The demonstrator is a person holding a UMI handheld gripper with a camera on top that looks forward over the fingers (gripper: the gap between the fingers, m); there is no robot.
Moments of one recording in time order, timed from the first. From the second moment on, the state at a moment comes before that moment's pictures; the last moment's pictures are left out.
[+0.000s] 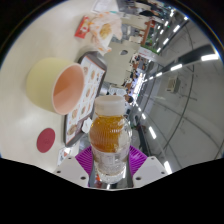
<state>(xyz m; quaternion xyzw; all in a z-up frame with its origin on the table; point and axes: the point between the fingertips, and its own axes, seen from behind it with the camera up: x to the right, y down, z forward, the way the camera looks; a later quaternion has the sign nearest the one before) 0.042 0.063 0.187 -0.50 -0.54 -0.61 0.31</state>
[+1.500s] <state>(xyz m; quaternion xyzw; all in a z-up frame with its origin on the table) 0.096 -0.015 0.096 -0.89 0.00 0.00 0.46</state>
